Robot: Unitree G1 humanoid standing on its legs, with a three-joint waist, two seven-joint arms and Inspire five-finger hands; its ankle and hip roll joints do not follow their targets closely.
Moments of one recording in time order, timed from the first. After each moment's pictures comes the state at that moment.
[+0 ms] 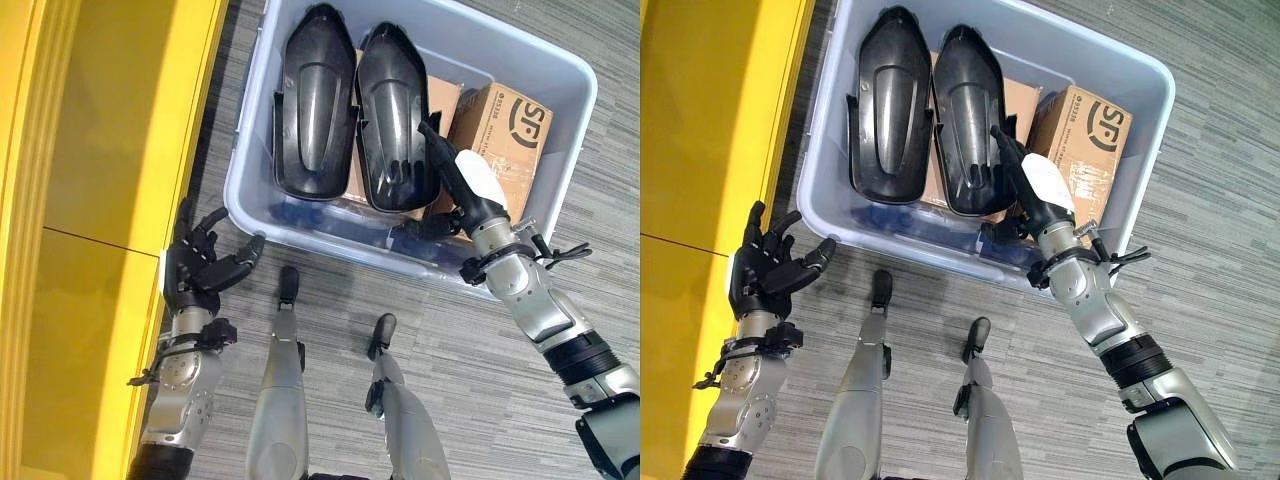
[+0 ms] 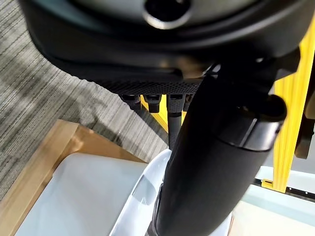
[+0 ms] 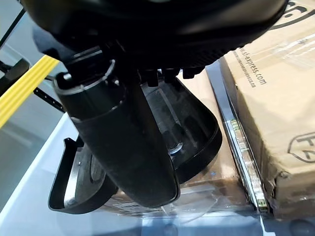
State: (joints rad) left arm -0.06 0.42 -0.05 0.03 -0.62 -0.27 0.27; right arm -0.64 -0.68 0.39 0.21 -0.23 -0.02 -0.19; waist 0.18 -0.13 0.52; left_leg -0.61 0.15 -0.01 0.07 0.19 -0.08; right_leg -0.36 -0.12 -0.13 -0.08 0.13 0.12
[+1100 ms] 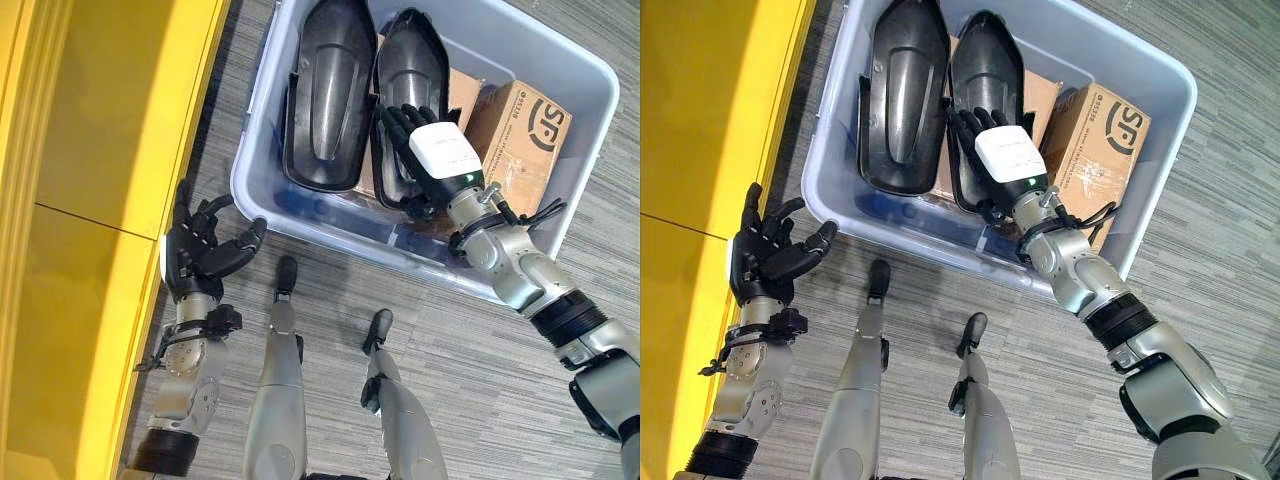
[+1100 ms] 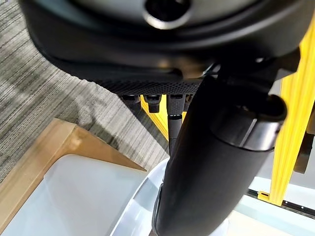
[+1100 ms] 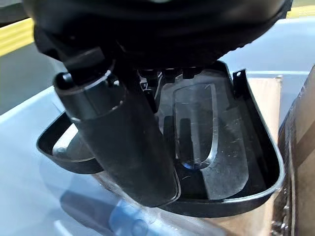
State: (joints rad) left arm -0.12 0.42 -0.08 0.03 -0.62 -0.29 0.32; right arm -0.87 -0.67 0.61 0.33 -0.55 0.01 -0.21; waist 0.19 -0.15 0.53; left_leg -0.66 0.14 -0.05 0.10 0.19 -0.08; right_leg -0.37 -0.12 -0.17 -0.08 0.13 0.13
